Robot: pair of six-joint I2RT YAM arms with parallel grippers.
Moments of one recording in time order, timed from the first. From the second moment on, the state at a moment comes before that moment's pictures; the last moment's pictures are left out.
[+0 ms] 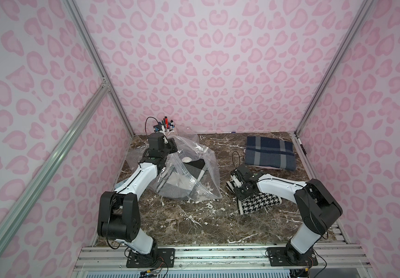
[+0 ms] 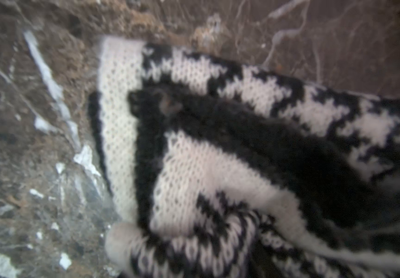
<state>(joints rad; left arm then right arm) -0.11 1.58 1.14 0.04 0.02 -0.39 0.67 1.74 0.95 -0.51 0.07 0.12</state>
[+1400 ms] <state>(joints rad) -0.11 1.57 1.08 0.09 0.07 -0.43 -0.02 1.00 0.77 -0.36 -0.67 0.51</state>
